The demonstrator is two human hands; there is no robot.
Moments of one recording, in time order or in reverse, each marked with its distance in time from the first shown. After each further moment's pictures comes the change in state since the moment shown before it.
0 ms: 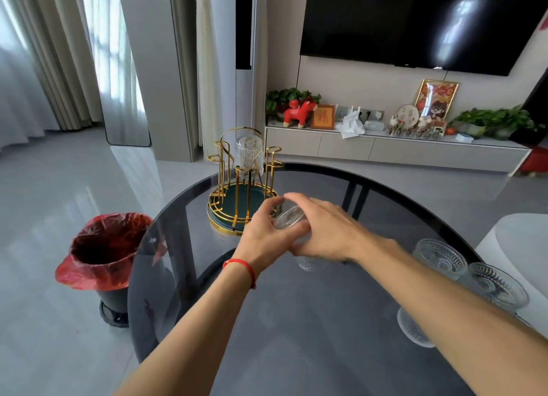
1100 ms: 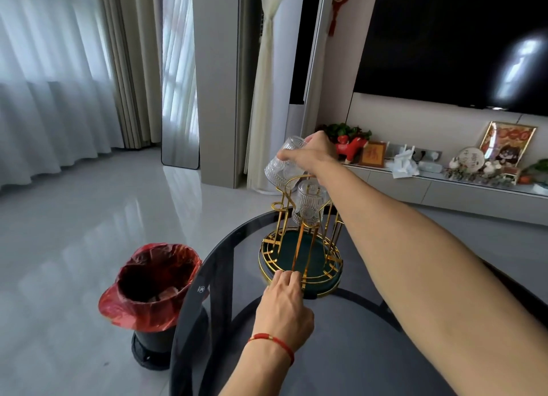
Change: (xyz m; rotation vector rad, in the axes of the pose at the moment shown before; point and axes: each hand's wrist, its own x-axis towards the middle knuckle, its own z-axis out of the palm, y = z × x) left_hand 0.032 -0.062 -0.053 0.791 0.121 0.057; right_hand 0.291 -0.075 -0.043 0.507 0.348 0.333
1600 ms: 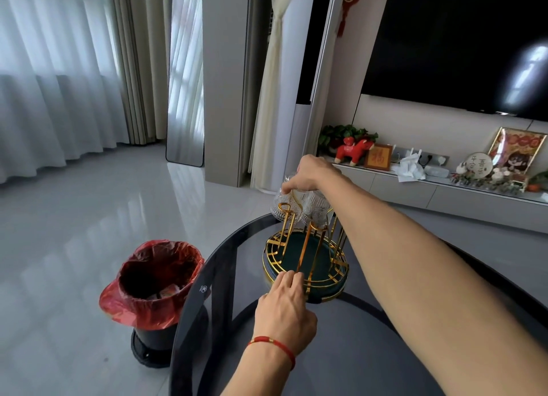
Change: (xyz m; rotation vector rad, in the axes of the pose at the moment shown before) left_hand -0.001 -0.003 -0.003 0.059 -0.006 0.004; right_hand -0.004 0.008 0.019 -0.657 -0.307 -0.051
